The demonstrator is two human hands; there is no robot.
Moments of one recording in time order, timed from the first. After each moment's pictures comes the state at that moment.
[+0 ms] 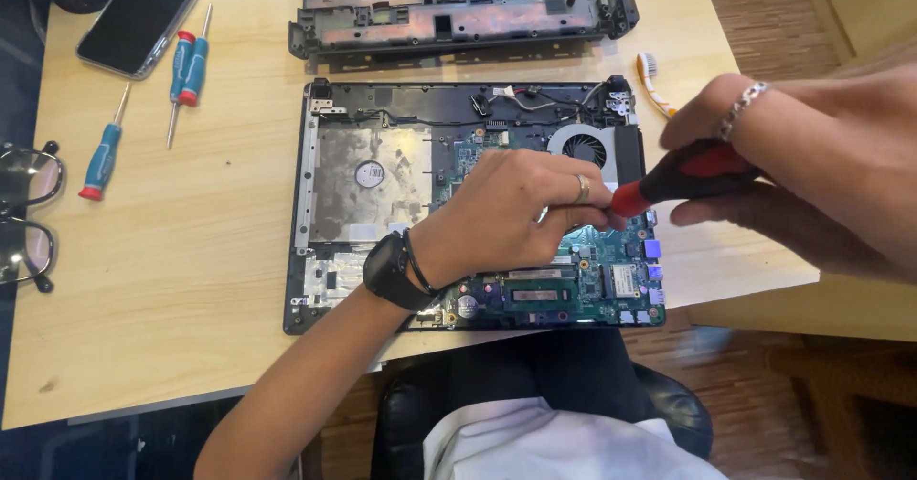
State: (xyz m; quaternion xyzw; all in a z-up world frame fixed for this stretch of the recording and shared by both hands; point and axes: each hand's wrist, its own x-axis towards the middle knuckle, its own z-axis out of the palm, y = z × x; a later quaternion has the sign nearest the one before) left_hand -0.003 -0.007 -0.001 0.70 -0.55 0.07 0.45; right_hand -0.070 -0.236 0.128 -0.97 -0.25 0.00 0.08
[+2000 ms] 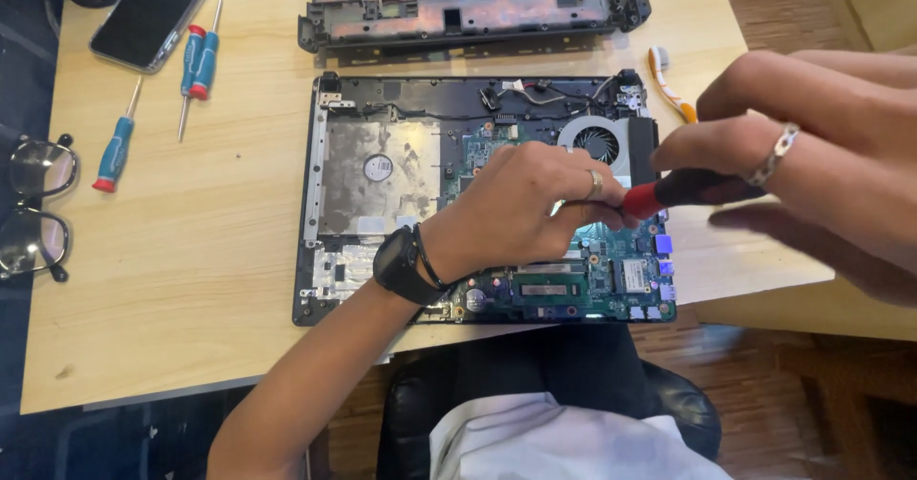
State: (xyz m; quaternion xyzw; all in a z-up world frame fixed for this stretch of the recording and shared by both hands) left_hand -0.003 -0.009 -0.007 0.69 -0.55 0.06 0.47; right_hand -0.068 -0.226 0.143 -0.90 -0.43 -0.06 0.03
